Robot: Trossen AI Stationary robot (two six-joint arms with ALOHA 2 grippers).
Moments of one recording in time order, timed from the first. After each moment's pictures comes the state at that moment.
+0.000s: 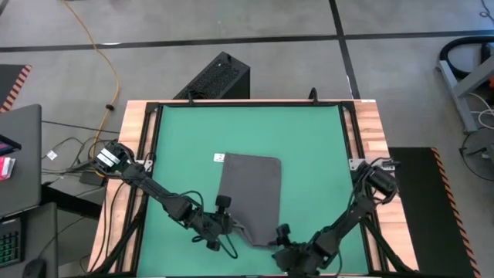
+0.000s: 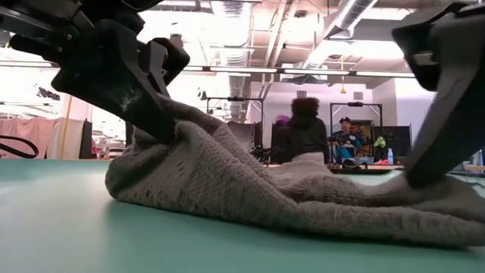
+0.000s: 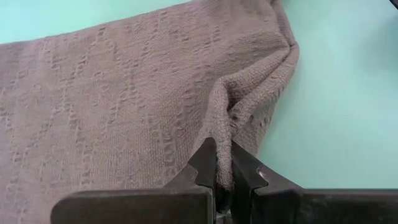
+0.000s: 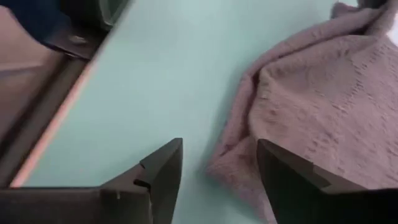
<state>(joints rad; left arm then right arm) -0.56 1.76 0.97 -0.01 -0.38 -0.14 0.85 2.02 1.21 -0.15 0.62 0.28</state>
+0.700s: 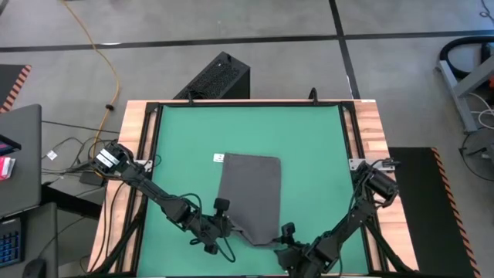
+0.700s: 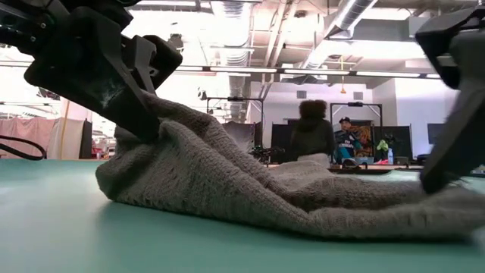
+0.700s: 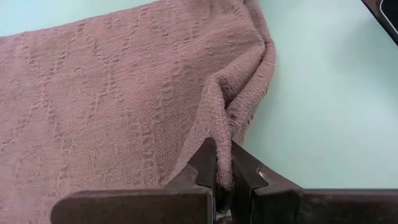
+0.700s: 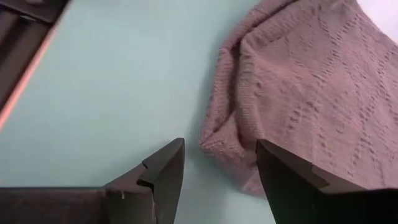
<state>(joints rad) -0.59 1.76 0.97 -0.01 -0.36 -0.18 0.88 2.05 1.26 -0.32 0.72 0.40</state>
